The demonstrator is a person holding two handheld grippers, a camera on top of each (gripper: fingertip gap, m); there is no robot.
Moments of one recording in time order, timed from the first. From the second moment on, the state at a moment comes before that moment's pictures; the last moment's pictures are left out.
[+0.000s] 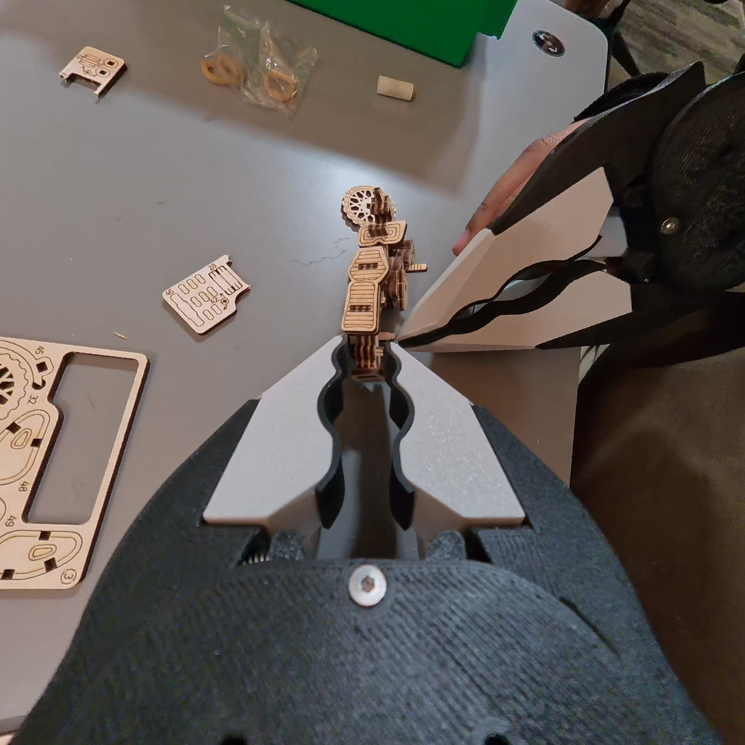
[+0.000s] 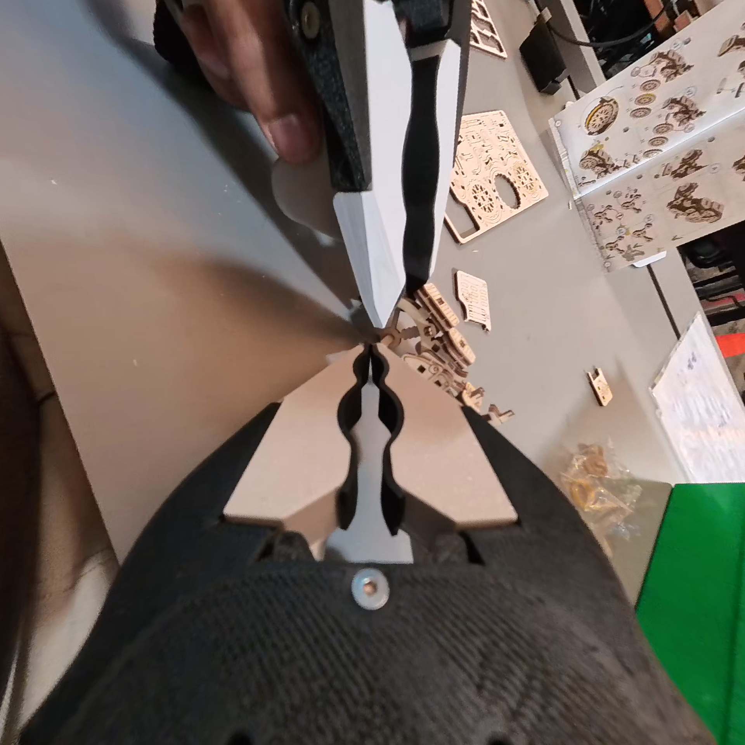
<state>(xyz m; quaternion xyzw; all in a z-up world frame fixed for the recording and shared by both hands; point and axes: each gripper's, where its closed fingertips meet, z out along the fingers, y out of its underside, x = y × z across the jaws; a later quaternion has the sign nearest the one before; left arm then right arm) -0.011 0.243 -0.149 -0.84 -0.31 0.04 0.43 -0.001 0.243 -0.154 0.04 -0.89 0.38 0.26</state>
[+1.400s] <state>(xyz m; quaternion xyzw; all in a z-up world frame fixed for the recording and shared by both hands) -0.009 0.243 -0.148 -0.85 -0.30 0.04 0.43 0.000 0.244 -0.155 0.03 -0.89 0.38 0.25</state>
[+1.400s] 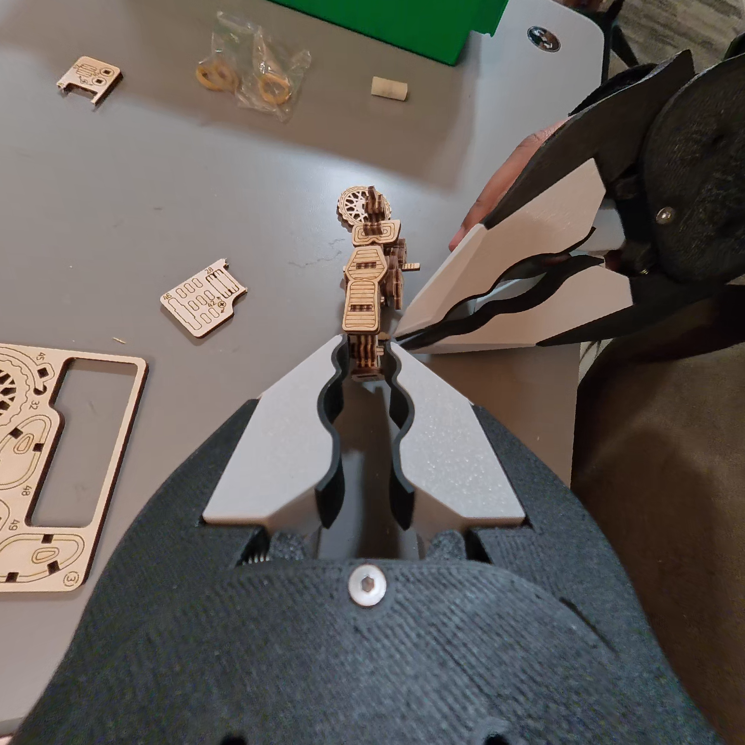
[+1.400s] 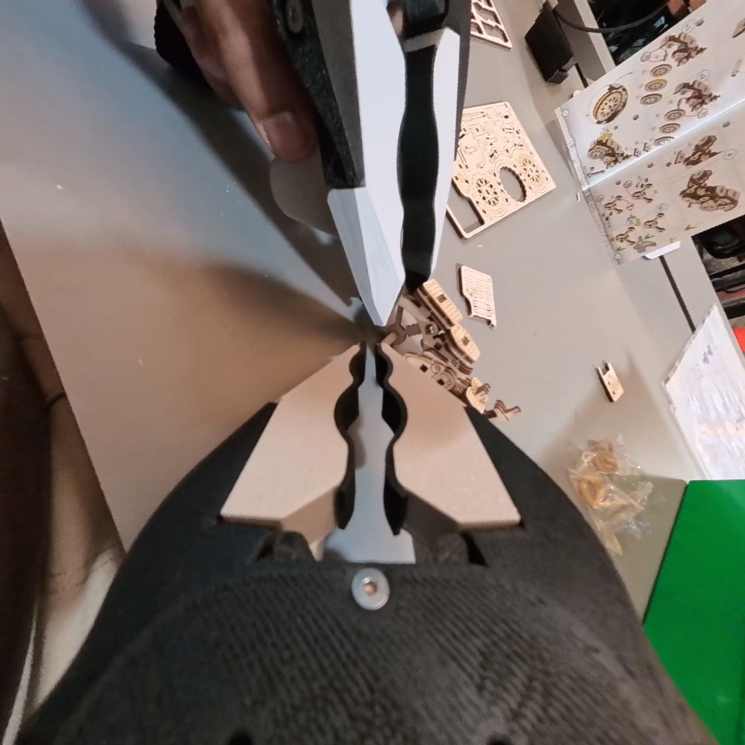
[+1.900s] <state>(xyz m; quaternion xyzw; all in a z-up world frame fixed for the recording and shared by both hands) -0.009 0.244 -0.149 -0.84 -0.31 0.04 0.44 -0.001 0.243 -0.152 0.04 -0.89 0.38 0.26</state>
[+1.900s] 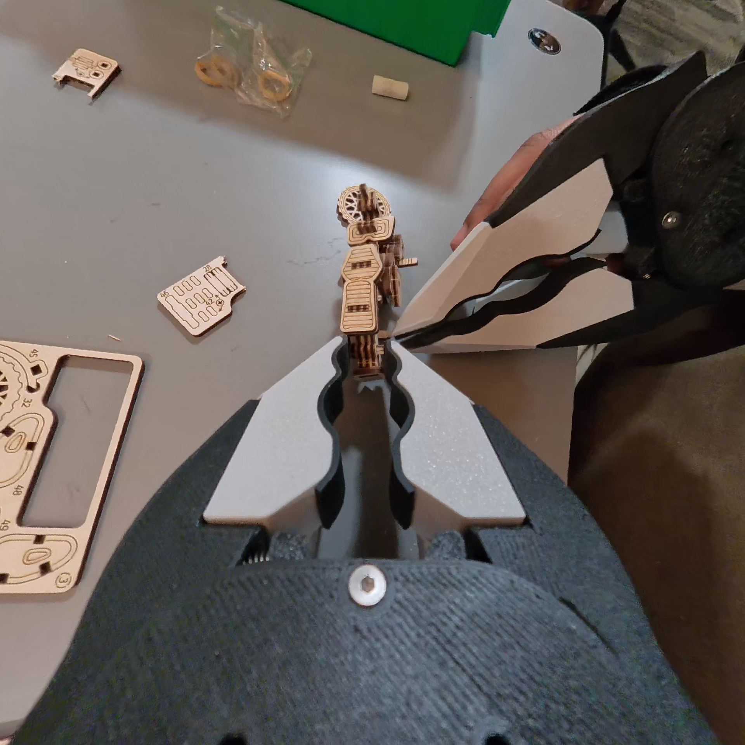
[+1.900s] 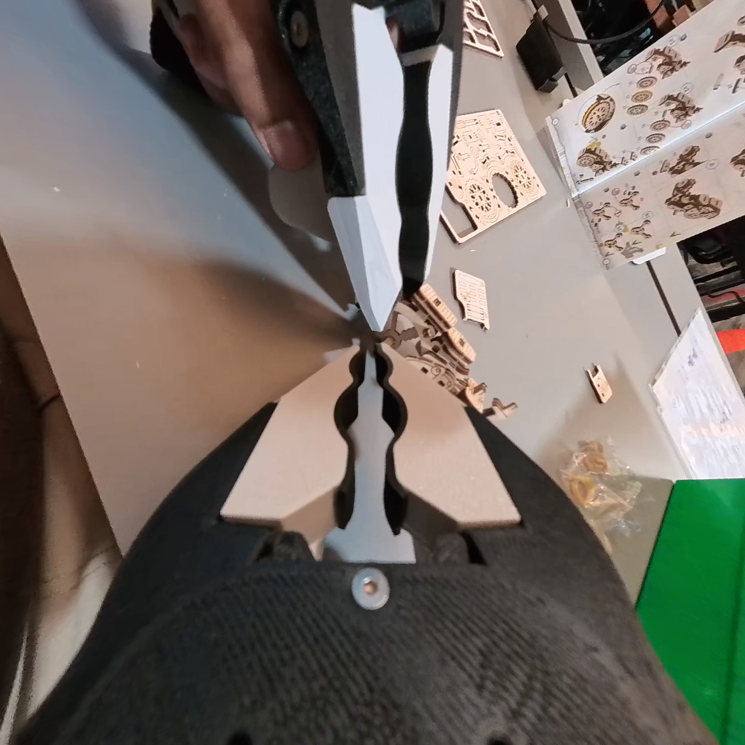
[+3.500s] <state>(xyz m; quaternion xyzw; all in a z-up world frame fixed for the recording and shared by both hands) -0.002 0.223 -0.138 -0.74 -0.43 -0.12 0.50 0.000 0.236 -0.145 0.02 -0.89 0.41 0.21</state>
